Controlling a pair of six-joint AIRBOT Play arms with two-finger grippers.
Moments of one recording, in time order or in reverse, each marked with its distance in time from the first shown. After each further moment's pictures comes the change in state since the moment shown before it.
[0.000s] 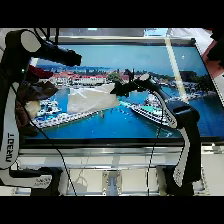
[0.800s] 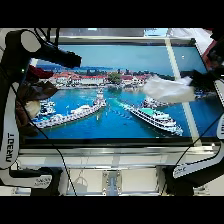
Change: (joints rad) left arm 0.000 0.000 0.000 0.002 -0.035 -0.032; right arm -0.719 0.456 0.000 -0.905 0.369 0.179
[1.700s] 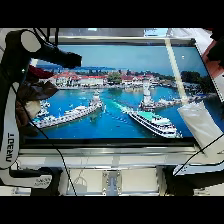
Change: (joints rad) left arm -0.001 -0.002 0.000 -0.003 -0.016 -0.073; right arm -0.140 0.117 -0.149 -0.419 0.353 -0.008
